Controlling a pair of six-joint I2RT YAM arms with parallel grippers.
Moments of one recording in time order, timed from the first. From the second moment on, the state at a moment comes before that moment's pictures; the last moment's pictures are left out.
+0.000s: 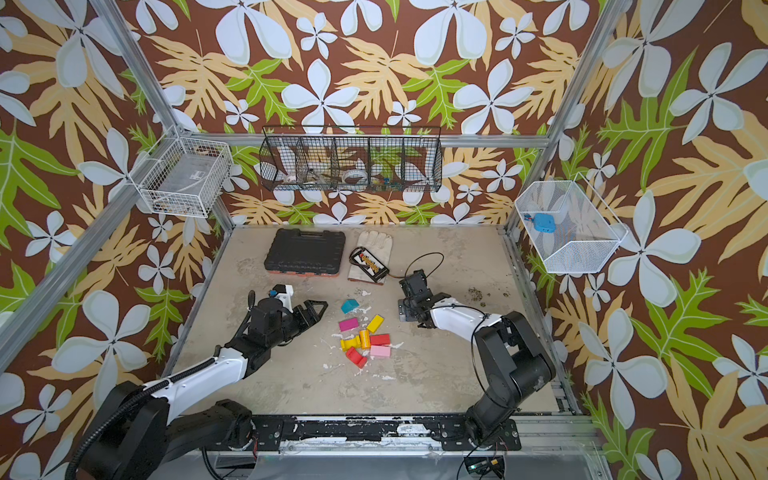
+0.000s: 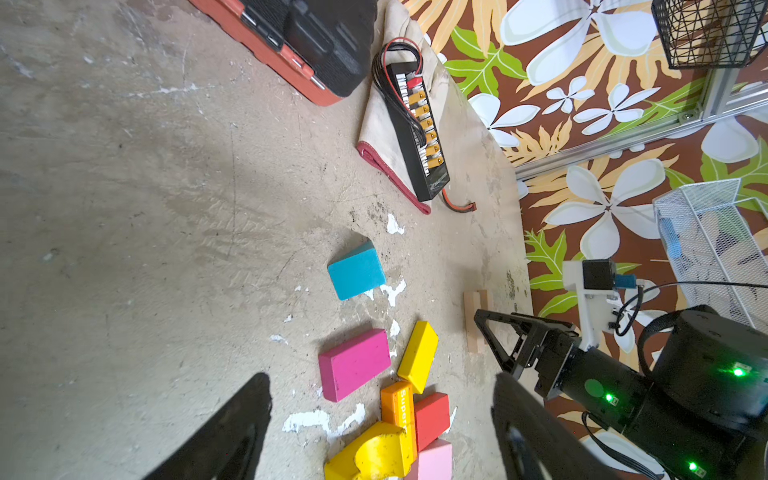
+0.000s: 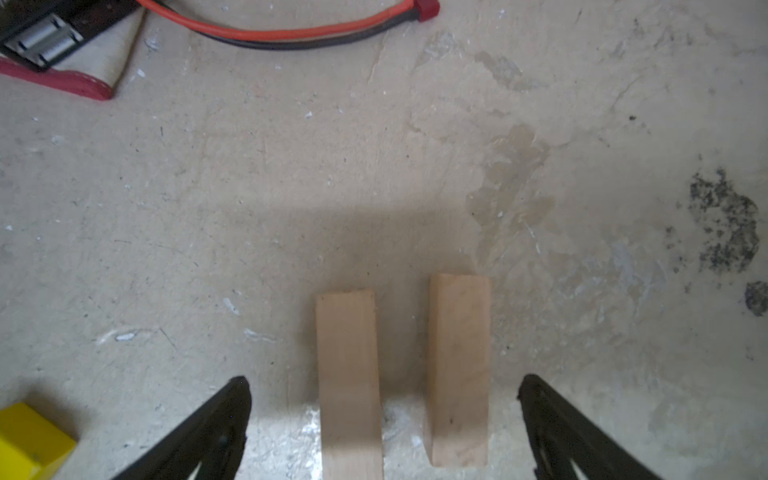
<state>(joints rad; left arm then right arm) -0.40 1.16 0.40 0.27 0.19 -0.93 0.48 1.63 0.89 -0.34 0.33 0.35</state>
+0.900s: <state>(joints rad) -0.40 1.20 0.42 0.26 0.19 -0.94 0.41 1.71 0.89 -0.28 0.25 0.38</state>
